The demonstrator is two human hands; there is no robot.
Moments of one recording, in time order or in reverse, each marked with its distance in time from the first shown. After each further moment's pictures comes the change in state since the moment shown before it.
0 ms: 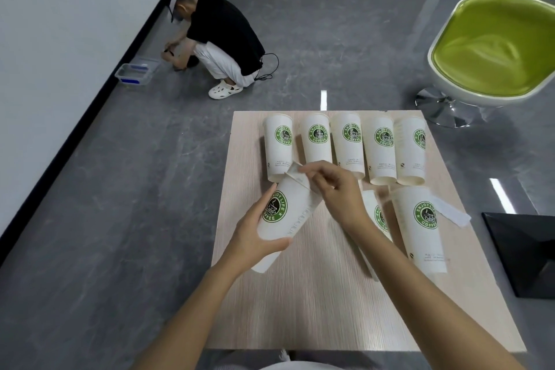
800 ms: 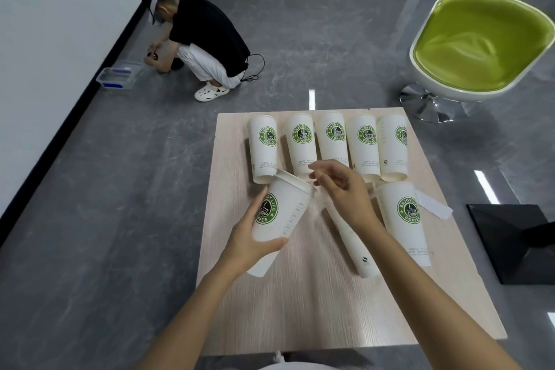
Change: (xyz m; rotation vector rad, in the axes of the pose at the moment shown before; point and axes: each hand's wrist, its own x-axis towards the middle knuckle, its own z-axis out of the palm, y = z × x) left_hand 0.007 0.000 0.018 -0.048 -0.024 -0.061; right_hand -0.007 0.007 -0.038 0.045 0.060 0.062
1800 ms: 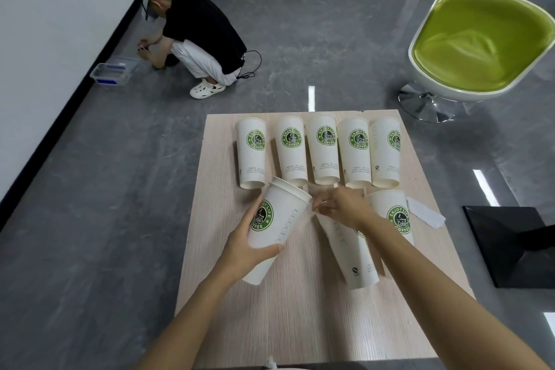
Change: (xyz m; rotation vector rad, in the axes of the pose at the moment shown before) left_hand 0.016 0.001 0.023 -0.024 -0.008 -0.068; right_hand 0.036 0.060 -0.048 -0.837 -0.522 0.170
